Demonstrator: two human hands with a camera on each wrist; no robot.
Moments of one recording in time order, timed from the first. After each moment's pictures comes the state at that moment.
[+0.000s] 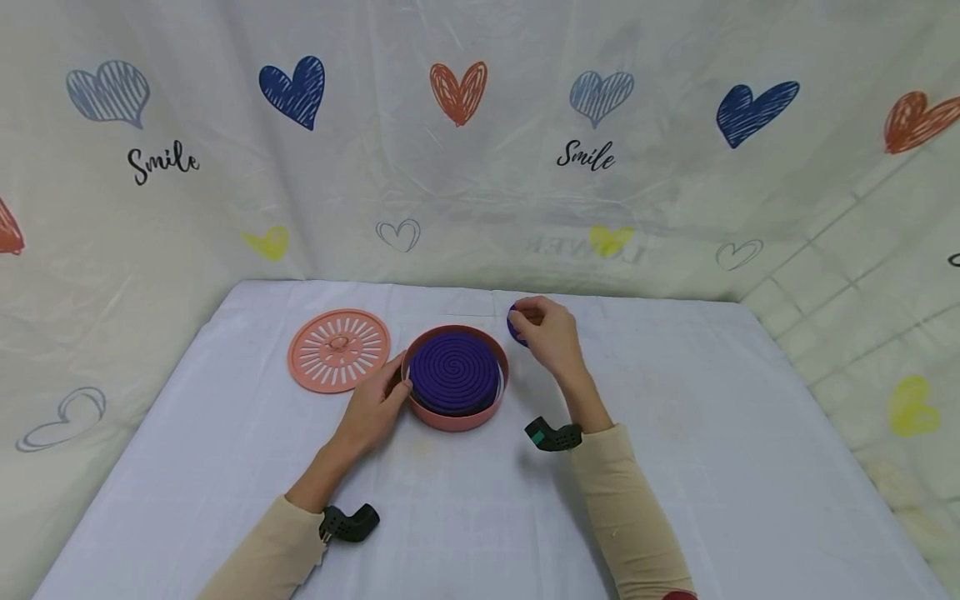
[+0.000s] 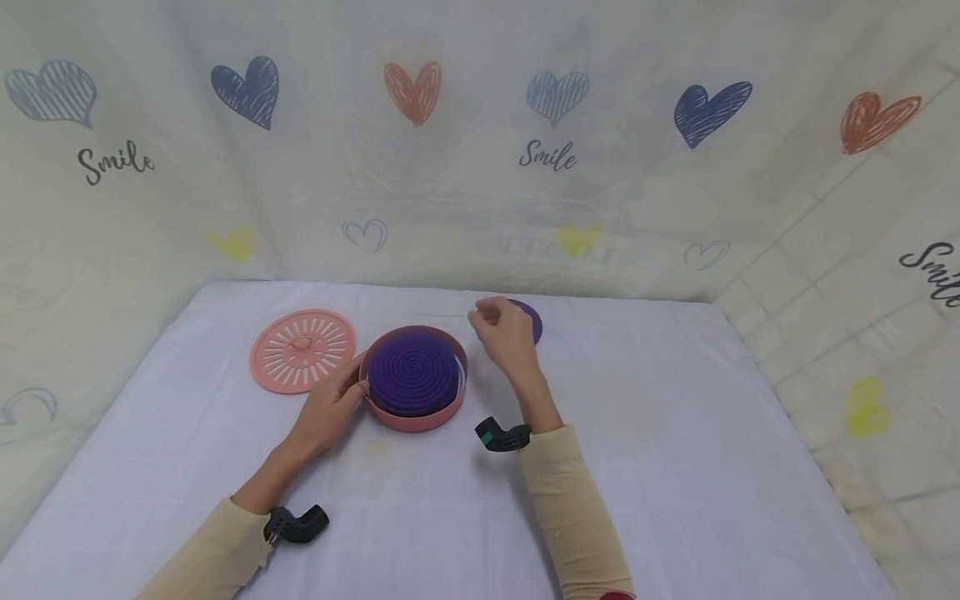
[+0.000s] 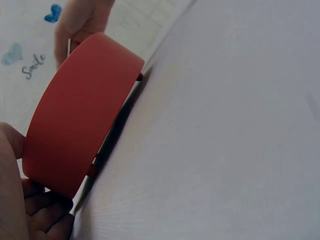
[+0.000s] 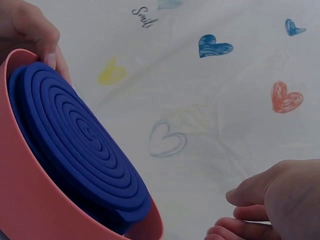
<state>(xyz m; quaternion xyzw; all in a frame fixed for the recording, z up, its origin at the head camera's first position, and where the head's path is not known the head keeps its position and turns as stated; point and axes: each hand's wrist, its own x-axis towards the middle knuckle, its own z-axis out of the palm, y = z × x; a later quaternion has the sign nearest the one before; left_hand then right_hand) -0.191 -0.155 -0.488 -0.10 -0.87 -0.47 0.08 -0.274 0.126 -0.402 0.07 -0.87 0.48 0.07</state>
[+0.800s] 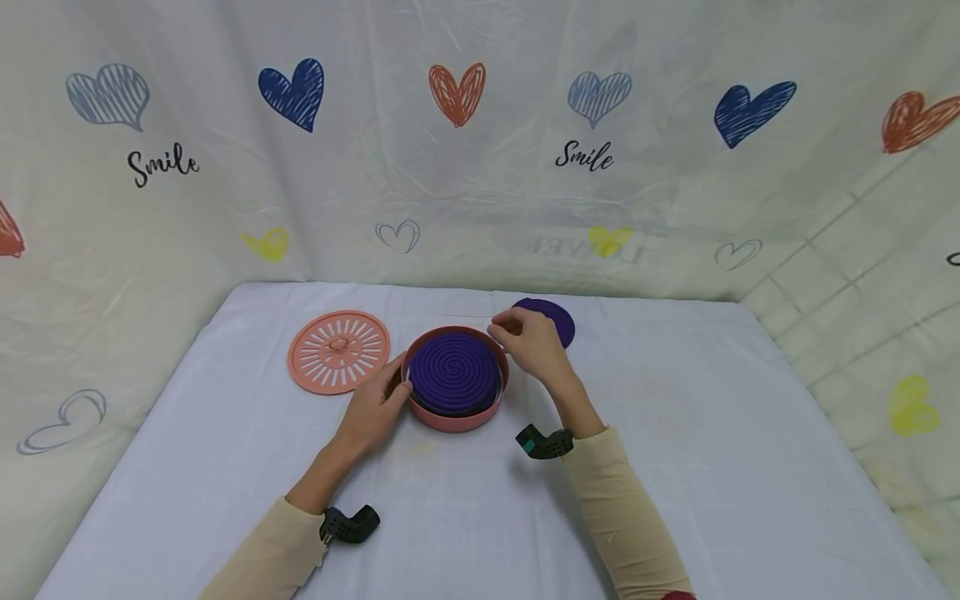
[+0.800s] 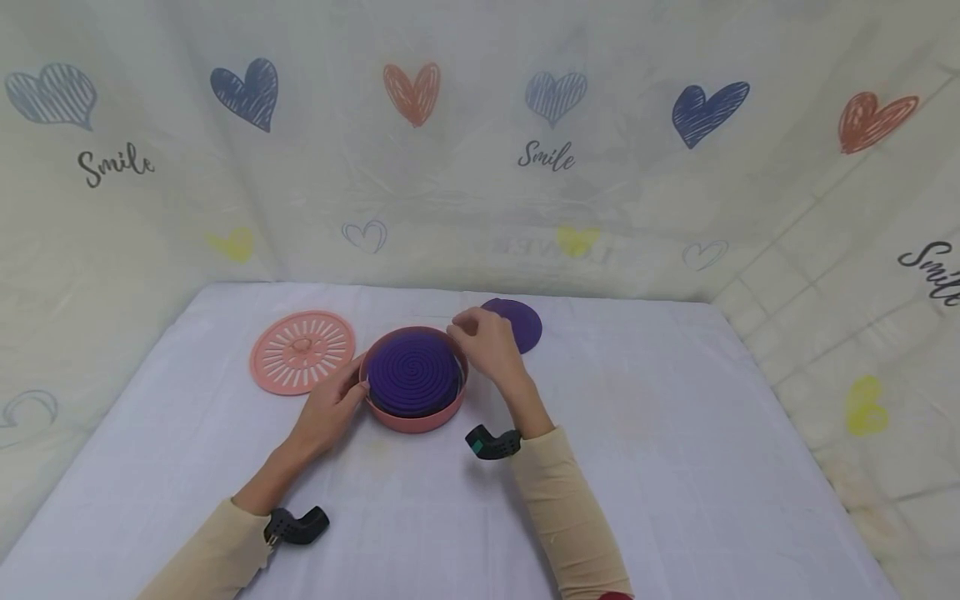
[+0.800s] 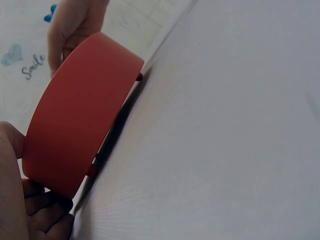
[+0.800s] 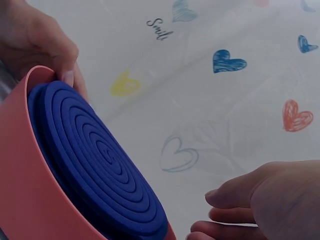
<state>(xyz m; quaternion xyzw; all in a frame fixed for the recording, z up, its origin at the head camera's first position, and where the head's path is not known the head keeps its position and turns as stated) -0.191 -0.153 -0.487 -0.09 -0.88 -0.46 0.09 -0.263 0.111 -0.401 0.13 -0.90 0.42 0.02</state>
